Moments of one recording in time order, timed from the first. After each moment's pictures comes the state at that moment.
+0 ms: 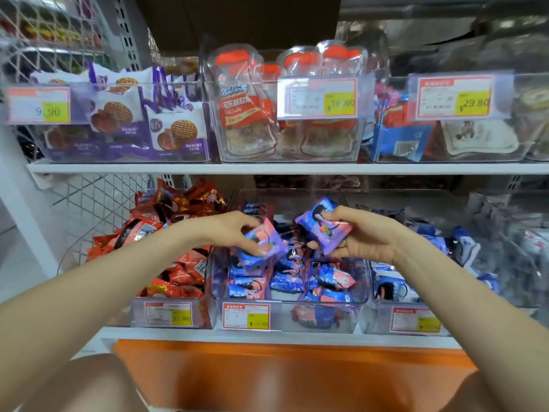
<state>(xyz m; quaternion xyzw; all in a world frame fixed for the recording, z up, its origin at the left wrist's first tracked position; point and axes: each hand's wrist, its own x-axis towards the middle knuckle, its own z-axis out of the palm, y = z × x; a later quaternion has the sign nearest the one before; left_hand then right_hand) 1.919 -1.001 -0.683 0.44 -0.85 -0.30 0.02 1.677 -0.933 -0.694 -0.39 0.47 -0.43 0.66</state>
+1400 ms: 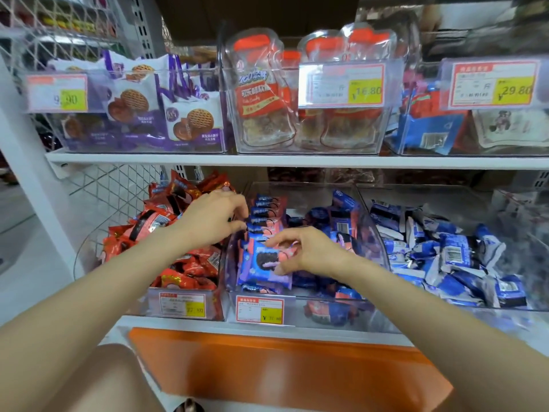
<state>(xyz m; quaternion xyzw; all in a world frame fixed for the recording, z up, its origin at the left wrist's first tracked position) 1.956 -1.000 -0.687 0.46 -0.88 0.05 0.12 1.759 -0.939 -0.726 -0.71 0.54 -0.27 0.35</state>
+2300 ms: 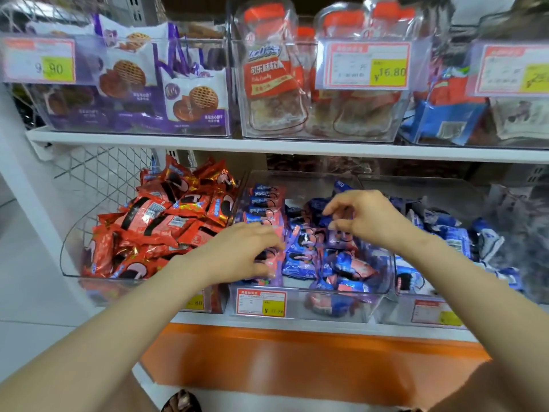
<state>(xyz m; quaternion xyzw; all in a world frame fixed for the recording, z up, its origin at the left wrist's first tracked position) 1.938 -0.967 -0.727 0.32 -0.95 0.01 0.04 1.699 -0.941 -0.698 -0.75 0.61 -0.24 0.05</state>
